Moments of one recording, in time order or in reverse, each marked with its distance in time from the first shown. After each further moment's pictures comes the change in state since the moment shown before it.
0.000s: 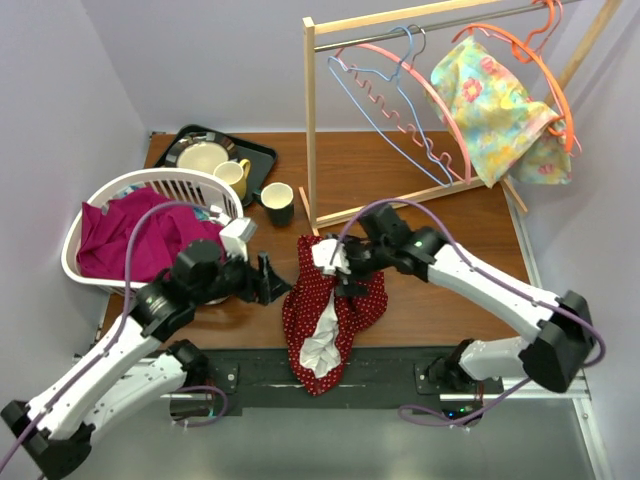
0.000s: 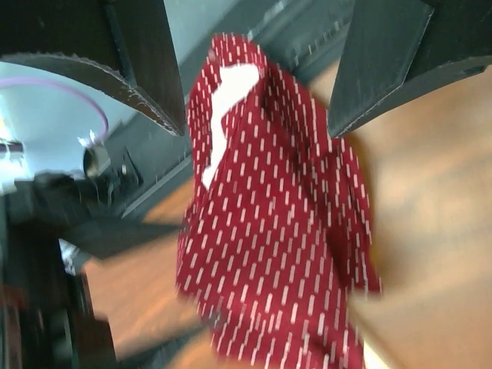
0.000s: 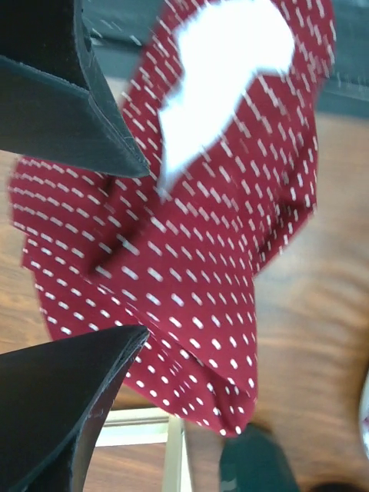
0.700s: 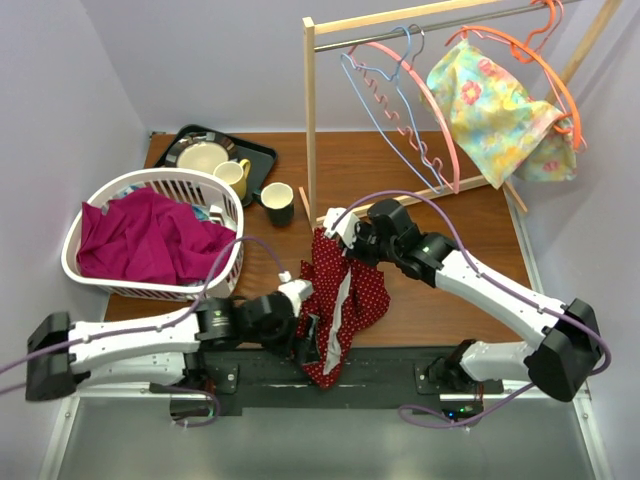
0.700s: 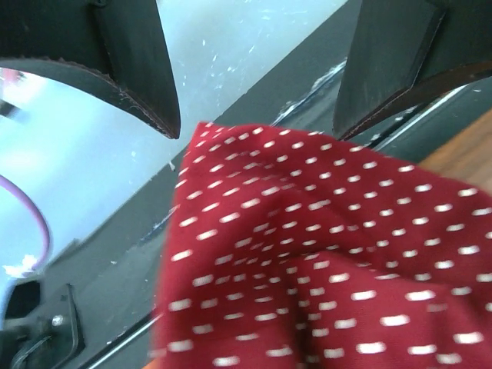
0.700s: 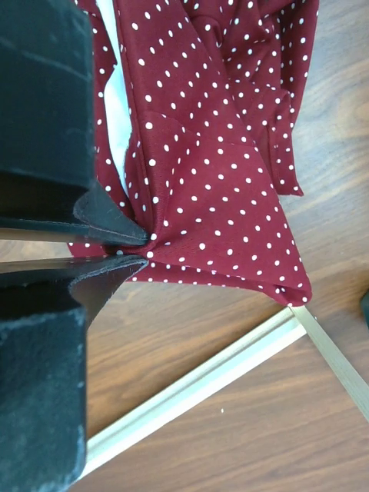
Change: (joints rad) left arm -0.541 0.253 -0.171 0.085 -0.146 -0.332; right arm -0.039 -0.058 -0.083 0.201 0.406 0.360
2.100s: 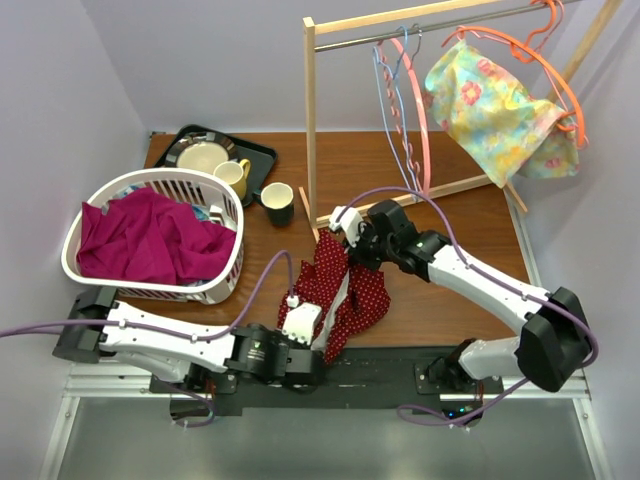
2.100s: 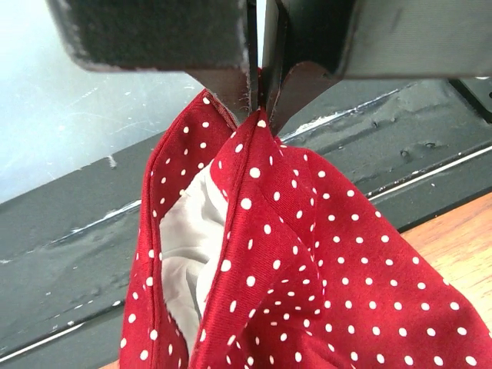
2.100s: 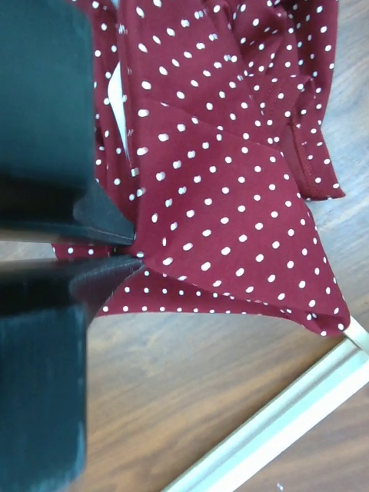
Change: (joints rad) left arm -0.452 0.311 0.273 -0.376 -0.484 -0.402; right arm -0.063 0.069 -0.043 0.007 -0.050 0.134
